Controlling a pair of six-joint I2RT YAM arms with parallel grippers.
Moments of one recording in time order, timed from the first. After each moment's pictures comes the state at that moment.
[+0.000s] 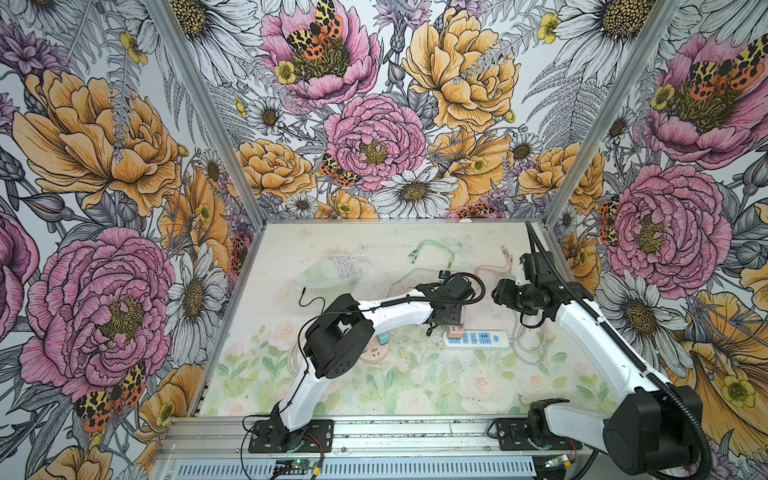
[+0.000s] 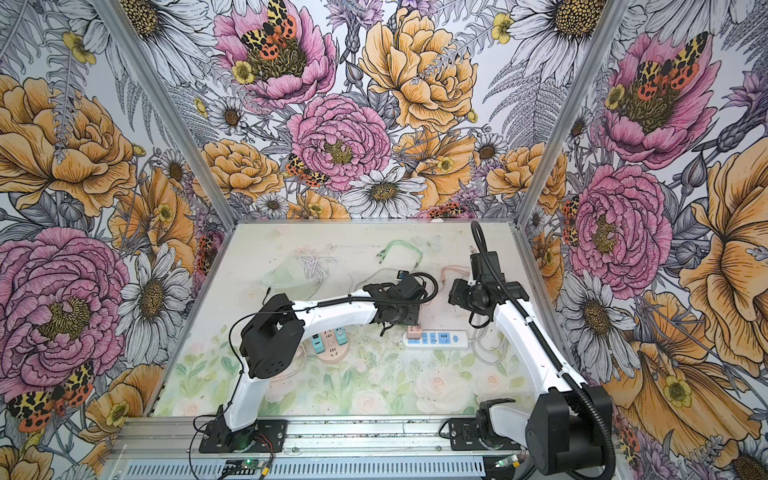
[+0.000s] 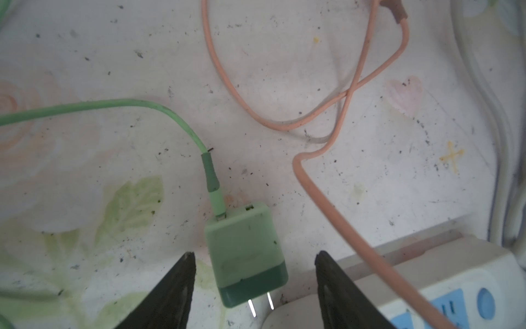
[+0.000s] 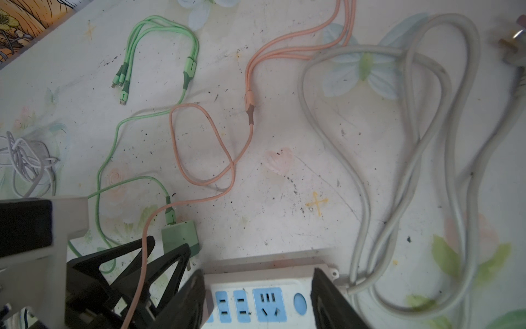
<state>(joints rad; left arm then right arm) -0.99 2.14 1.63 -0.58 -0.23 -0.74 0.10 1.22 0.97 -0.76 -0.12 0.42</state>
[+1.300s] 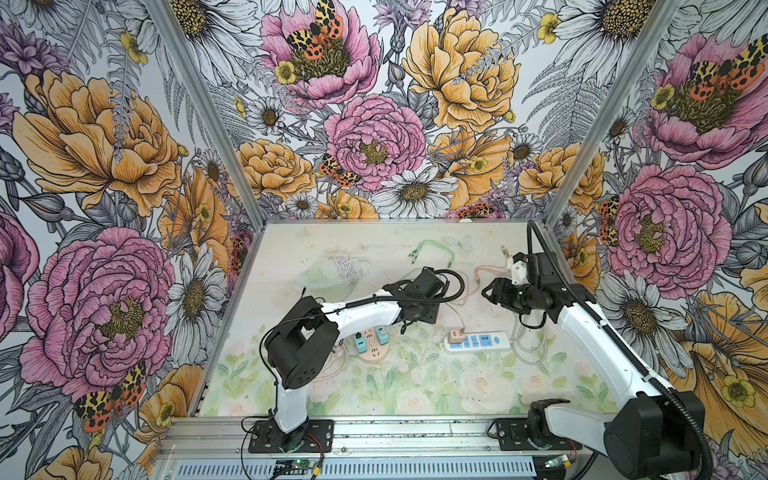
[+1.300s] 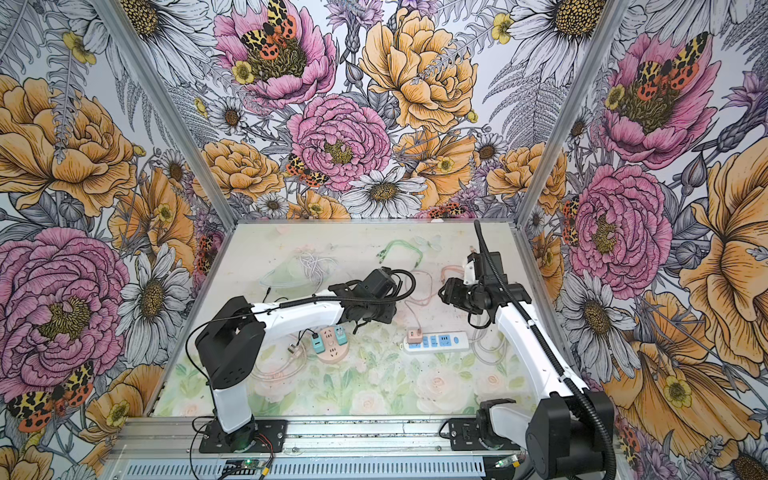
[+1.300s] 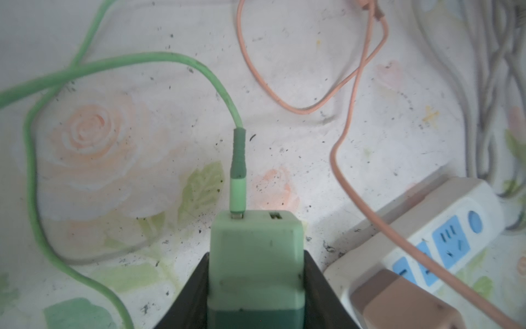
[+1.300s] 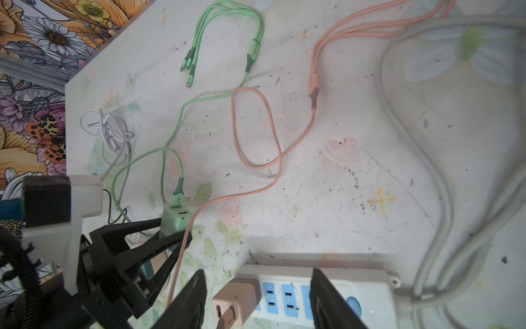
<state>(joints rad) -0.89 1.83 1.31 -0.39 -0.08 -0.47 0.10 1.20 0.97 -0.73 -0.37 0.42</state>
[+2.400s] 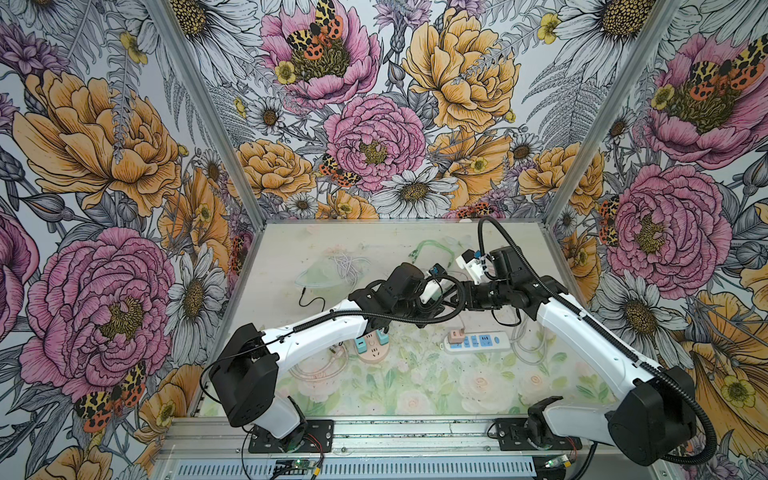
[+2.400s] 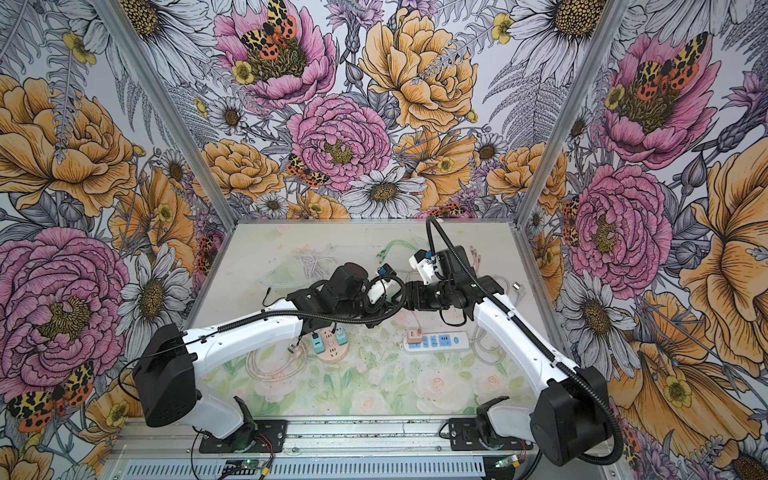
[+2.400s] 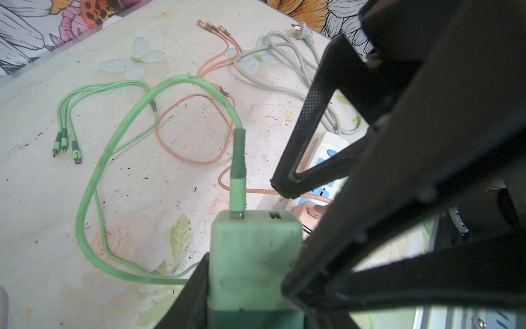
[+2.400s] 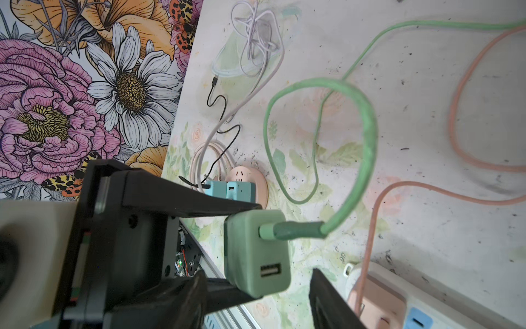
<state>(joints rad) -0.89 1.53 1.14 -0.27 0.14 -0.01 0.36 1.29 1.05 -0.65 -0.68 0.35</state>
